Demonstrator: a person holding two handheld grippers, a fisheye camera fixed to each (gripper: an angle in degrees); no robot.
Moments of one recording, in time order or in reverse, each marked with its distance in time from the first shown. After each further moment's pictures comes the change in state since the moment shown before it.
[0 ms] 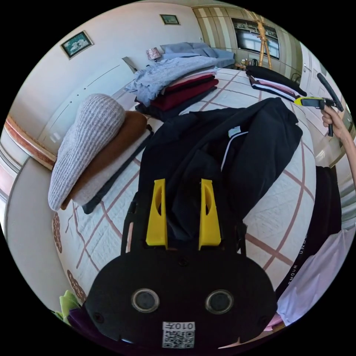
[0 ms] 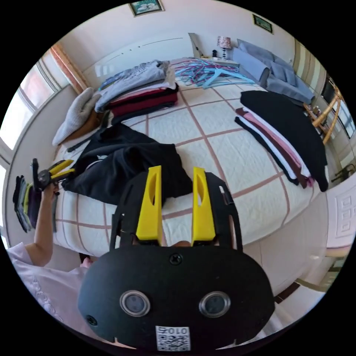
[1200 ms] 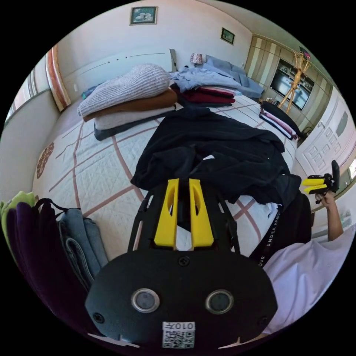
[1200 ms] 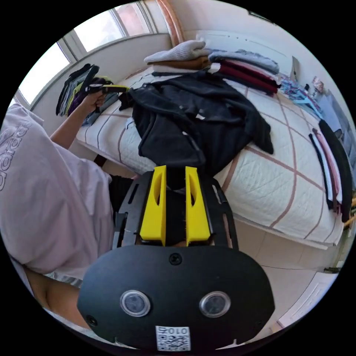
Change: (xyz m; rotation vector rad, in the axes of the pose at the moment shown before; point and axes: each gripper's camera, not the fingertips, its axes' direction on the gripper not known) left arm -0.009 0.176 -0.073 0.045 0.116 -0.370; right arm -0.119 0.265 0.034 -0.111 -0.237 -0.591
